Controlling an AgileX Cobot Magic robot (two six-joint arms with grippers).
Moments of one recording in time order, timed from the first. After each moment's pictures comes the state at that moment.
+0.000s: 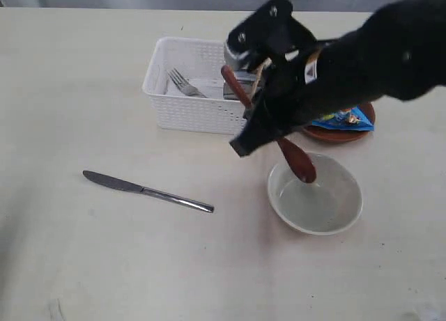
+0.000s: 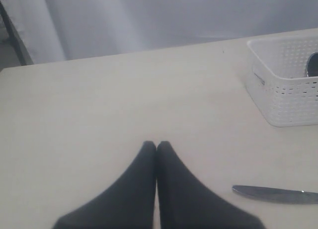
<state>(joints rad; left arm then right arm) -0.14 0.00 0.00 0.12 0.35 -0.04 0.68 1.49 -0.85 0.08 0.40 -0.29</state>
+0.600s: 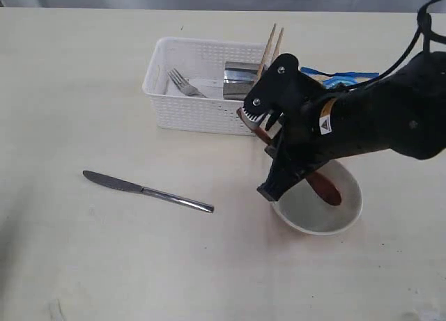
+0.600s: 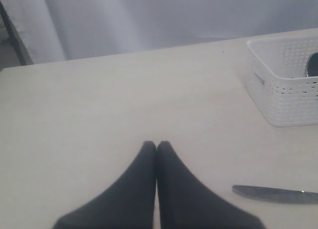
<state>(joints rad) -0.14 0.00 0.00 0.12 0.35 -0.04 0.68 1.49 -0.69 -0.04 0.28 -0.30</state>
